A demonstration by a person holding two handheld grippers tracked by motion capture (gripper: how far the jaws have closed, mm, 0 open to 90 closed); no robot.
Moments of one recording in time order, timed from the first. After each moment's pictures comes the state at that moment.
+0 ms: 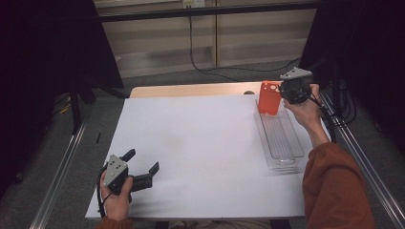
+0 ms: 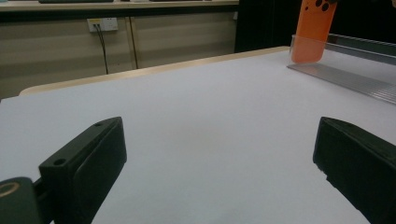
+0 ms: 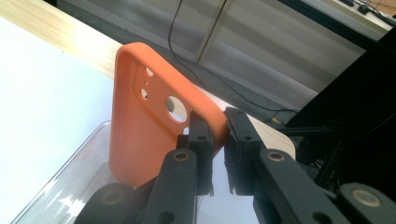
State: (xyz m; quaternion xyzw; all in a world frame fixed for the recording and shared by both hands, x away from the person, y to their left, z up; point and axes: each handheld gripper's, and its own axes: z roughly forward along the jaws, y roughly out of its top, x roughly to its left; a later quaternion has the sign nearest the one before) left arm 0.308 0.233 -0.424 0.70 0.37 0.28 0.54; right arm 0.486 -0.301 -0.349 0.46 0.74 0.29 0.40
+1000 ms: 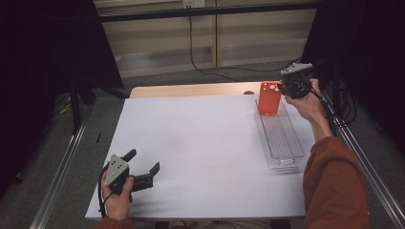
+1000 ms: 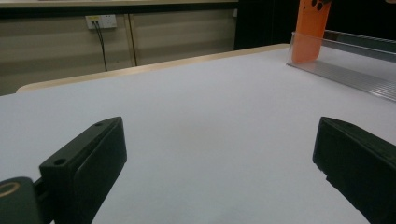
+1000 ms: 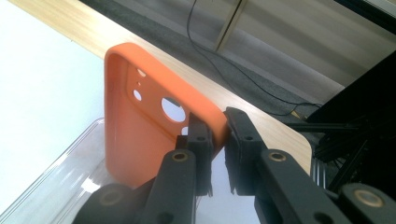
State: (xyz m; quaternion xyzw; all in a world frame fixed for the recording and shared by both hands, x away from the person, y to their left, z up) left arm 0.309 0.232 -0.425 0.70 0.37 0.27 0.54; right arm 0.508 -0.314 -0.348 0.45 0.77 0.28 0.36
